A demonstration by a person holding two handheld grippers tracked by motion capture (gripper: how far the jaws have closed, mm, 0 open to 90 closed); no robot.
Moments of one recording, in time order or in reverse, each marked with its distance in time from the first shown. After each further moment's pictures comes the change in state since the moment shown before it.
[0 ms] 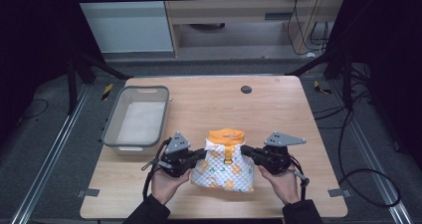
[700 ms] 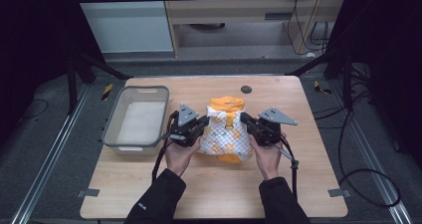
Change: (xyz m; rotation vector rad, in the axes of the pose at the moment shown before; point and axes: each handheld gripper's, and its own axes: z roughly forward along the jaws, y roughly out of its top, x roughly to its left) left arm 0.024 0.056 0.041 -0.118 0.240 -0.008; right arm -0.021 0.046 0.042 -0.198 -0.303 0.026
